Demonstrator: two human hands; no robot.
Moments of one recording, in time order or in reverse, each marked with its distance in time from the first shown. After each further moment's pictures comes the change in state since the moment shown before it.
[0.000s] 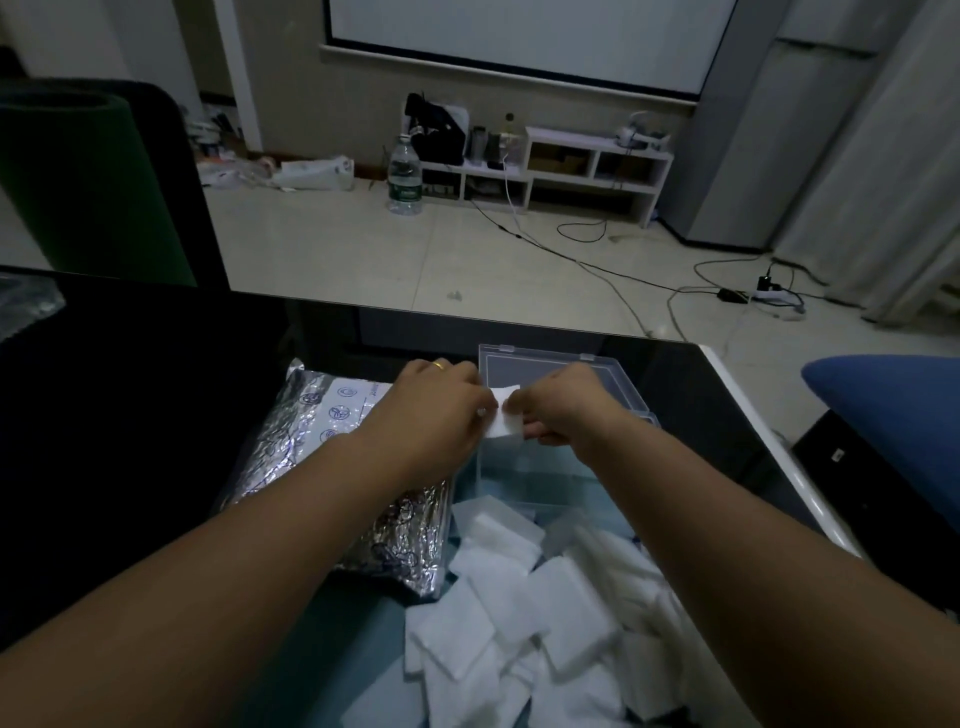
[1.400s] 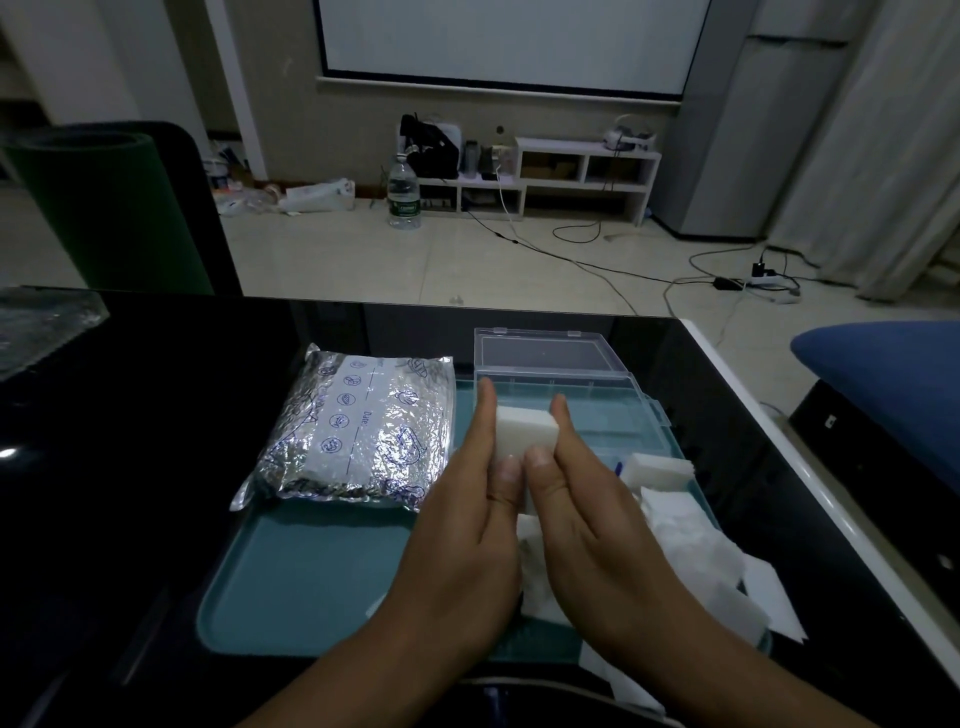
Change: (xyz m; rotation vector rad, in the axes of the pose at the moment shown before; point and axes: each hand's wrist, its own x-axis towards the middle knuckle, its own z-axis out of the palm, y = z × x) left_hand -0.140 0.122 -0.018 -1.141 0.341 -0.254; right_hand -0.195 0.086 0.005 0.175 0.029 -0.617
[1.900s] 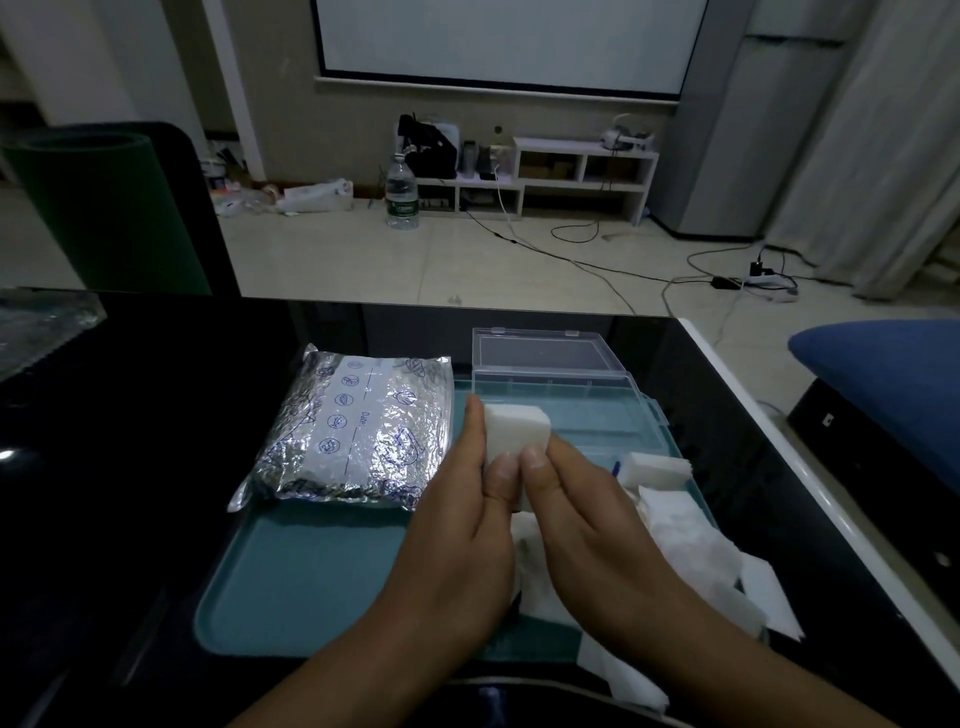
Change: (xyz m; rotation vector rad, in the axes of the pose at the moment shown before) left_hand 0.002 -0.007 0.000 0.028 0.043 -0.088; right_hand 0.001 0.005 0.000 0.054 -0.037 -0.027
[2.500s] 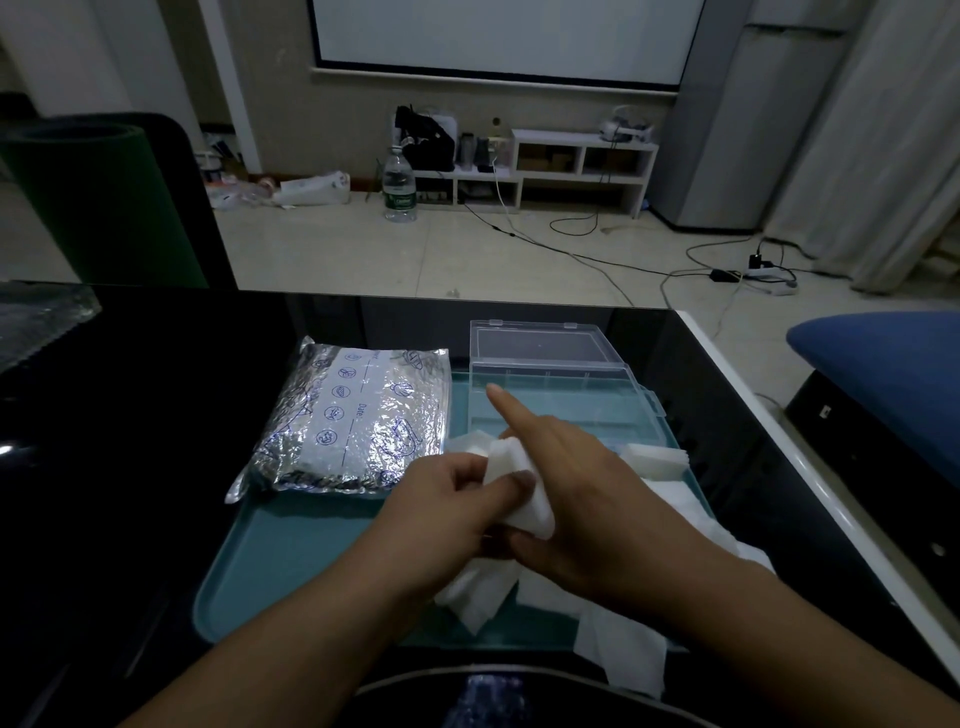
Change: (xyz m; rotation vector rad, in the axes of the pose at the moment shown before) left_hand 0.014 0.002 -0.014 -0.327 -0.252 -0.403; right_hand 0.016 0.007 -0.026 -0.776 -0.292 -0.414
